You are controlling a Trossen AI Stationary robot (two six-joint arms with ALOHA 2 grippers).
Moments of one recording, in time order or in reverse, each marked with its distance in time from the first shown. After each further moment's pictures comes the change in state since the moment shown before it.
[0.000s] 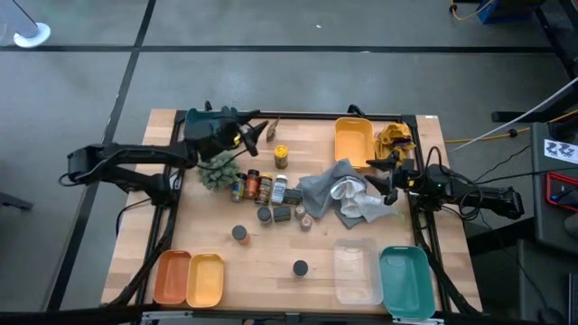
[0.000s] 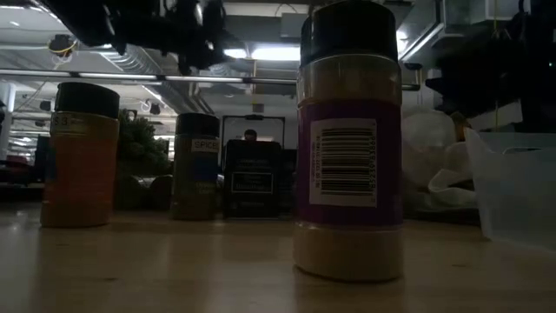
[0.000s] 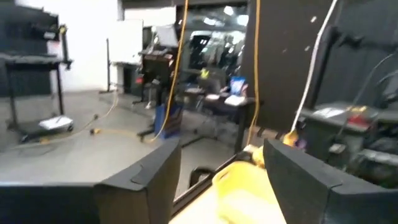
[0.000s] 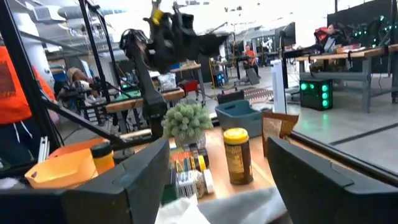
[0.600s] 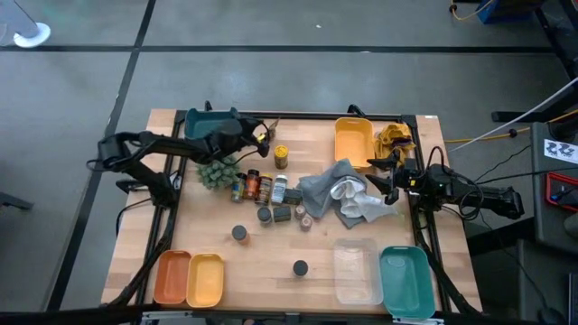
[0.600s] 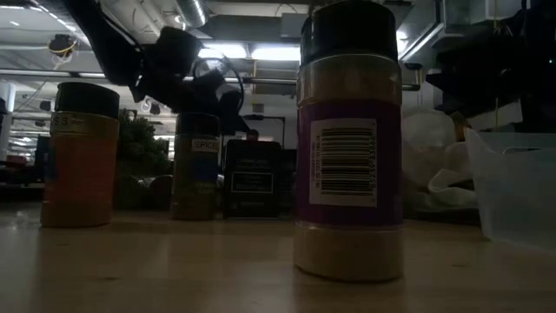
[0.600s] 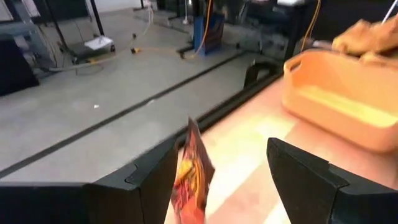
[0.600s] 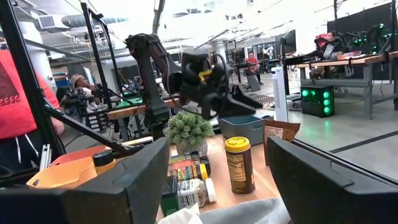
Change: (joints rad) left arm 0.121 0.329 0.001 -0.061 0.002 -0.011; right arm 0.000 0.000 0.000 0.027 -0.001 -0.002
